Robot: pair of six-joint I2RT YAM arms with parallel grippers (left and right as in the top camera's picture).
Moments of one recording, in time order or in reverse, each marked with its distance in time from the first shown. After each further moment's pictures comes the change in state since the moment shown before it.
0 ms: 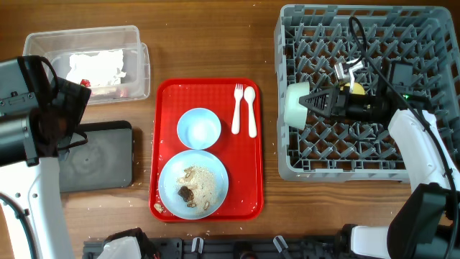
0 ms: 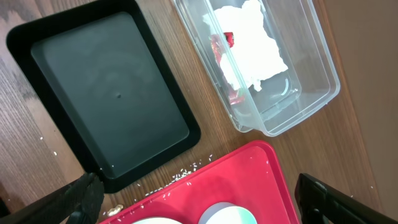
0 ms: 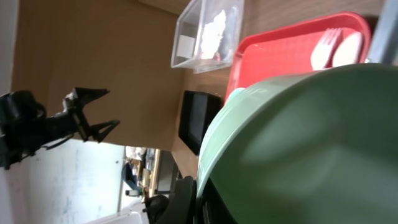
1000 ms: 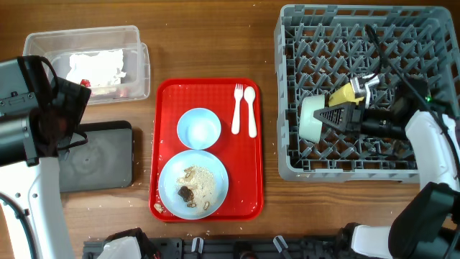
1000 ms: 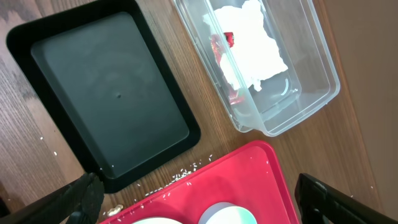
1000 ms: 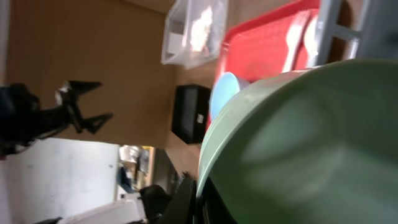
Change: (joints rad) left arm 0.000 0.000 0.000 0.000 0.000 0.000; right arm -0.135 0.000 0.011 -0.397 0.008 -0.396
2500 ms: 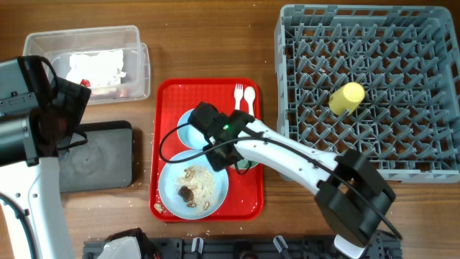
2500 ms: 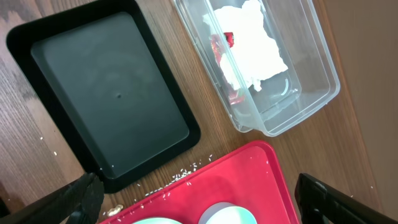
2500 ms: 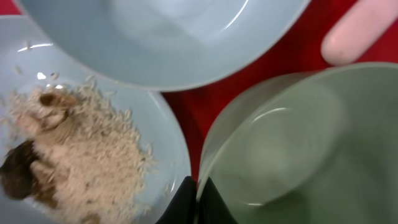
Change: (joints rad) left arm 0.000 0.000 0.000 0.000 0.000 0.000; right arm 1.203 0.342 0.330 0.177 1.236 0.684
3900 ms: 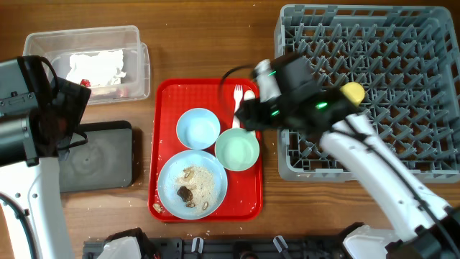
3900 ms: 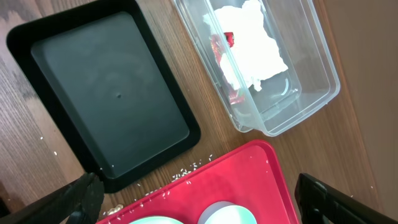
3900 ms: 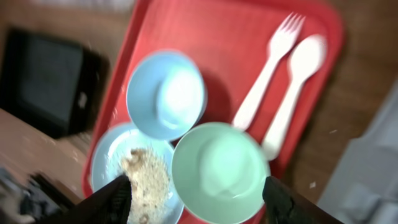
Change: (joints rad) left arm 0.000 0.000 0.000 0.000 0.000 0.000; right arm -0.306 -0.384 -0.067 0.092 -0.200 -0.054
